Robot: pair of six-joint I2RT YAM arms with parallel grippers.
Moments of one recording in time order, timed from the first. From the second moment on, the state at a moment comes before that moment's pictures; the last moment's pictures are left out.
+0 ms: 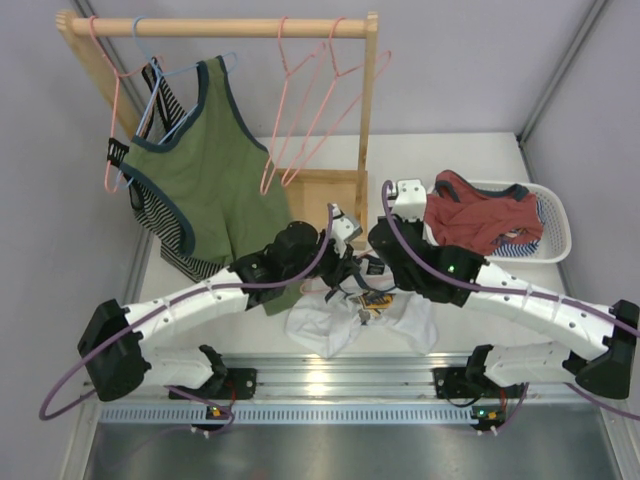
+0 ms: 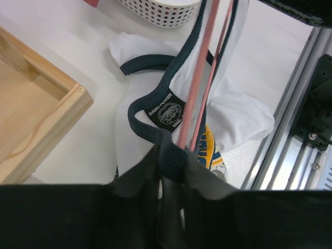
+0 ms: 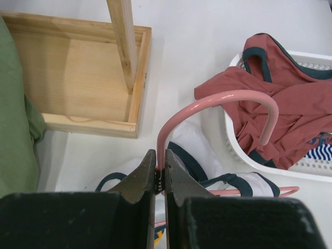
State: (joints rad) left arm -0.91 1.25 0.89 -0.05 0.17 -0.10; right arm 1.08 1.17 1.13 -0.58 0.96 0.48
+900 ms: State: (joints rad) left arm -1.02 1.20 0.54 0.42 -0.04 -0.25; right arm 1.09 1.17 1.15 -0.59 0.94 0.45
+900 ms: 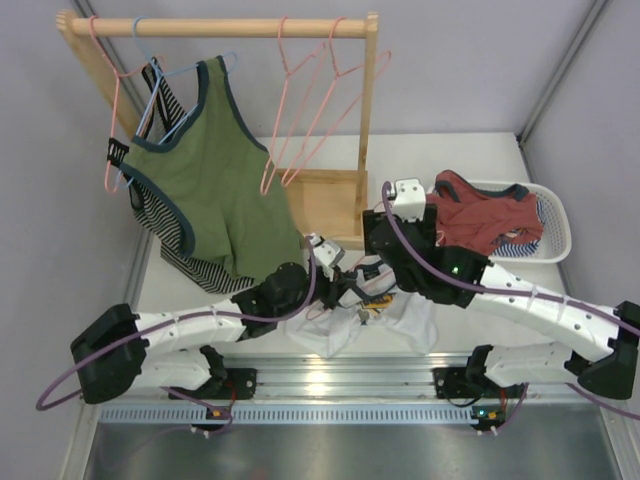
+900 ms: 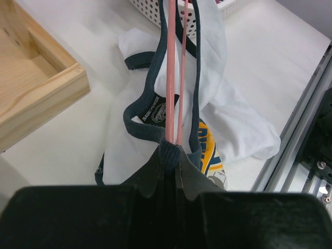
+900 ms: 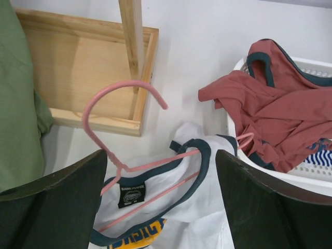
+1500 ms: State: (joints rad) left arm -1.03 0.88 0.24 0.48 -0.28 -0.42; right arm 1.09 1.05 1.21 -0.60 0.97 0.42
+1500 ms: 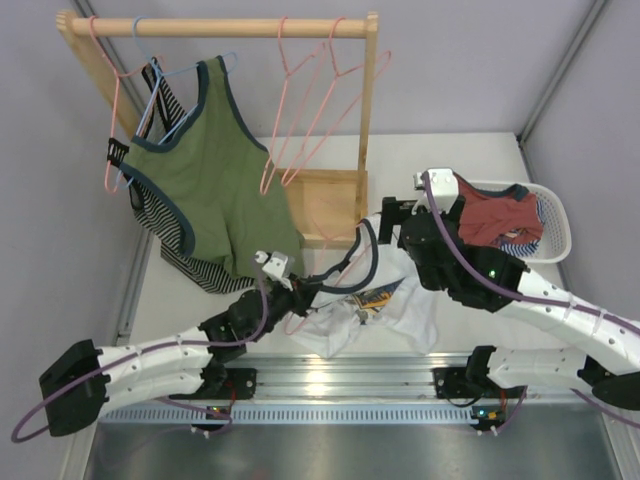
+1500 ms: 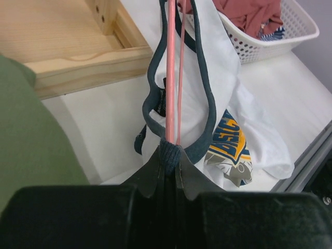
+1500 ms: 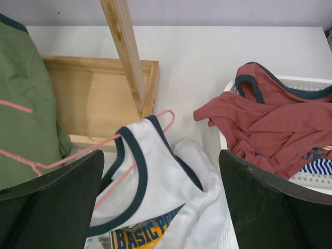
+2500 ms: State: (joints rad) left arm -1.03 0.30 0.53 -0.24 -0.86 -0.53; right arm 1.09 1.03 1.21 -0.61 0.98 0.43
